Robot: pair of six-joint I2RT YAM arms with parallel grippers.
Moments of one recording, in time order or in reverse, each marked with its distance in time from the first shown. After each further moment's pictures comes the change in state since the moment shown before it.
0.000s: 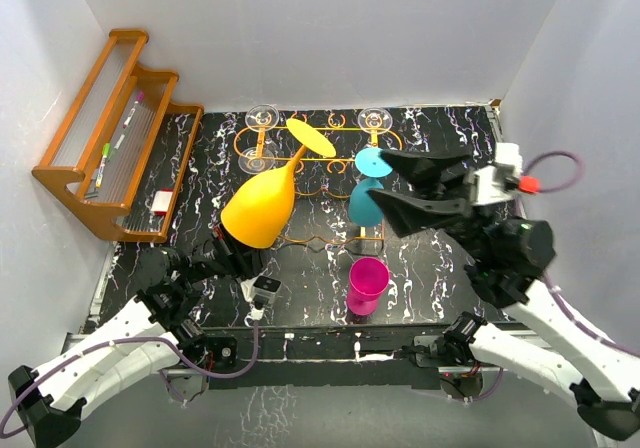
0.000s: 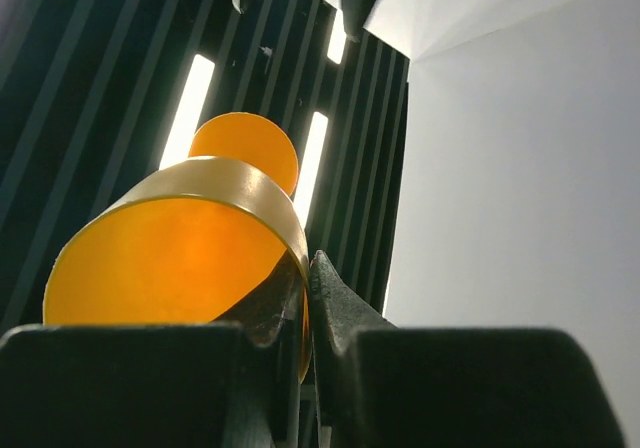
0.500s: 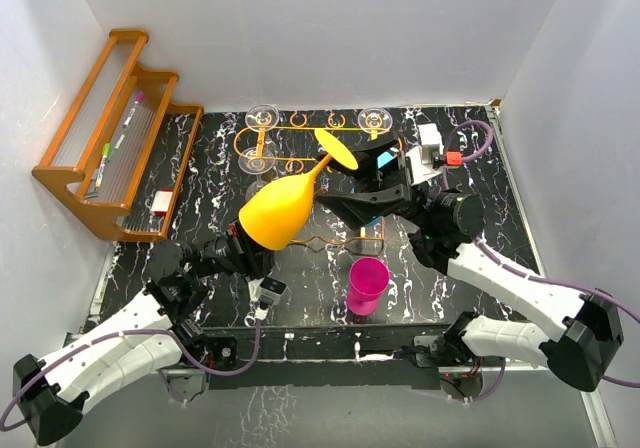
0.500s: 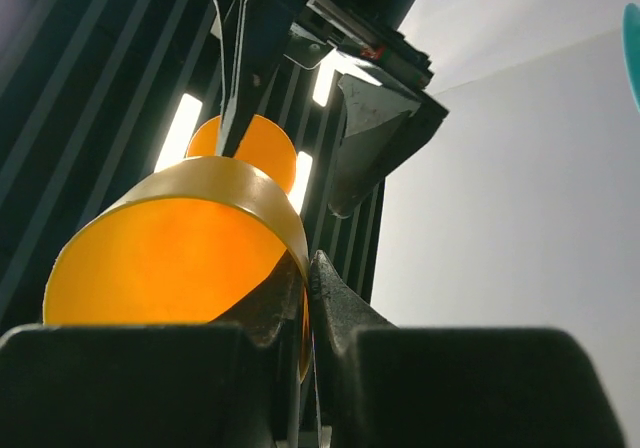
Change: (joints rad) left arm 0.009 0.068 0.000 0.027 0.086 -0.014; right arm 0.000 0.415 0.001 0.487 -0.282 0.181
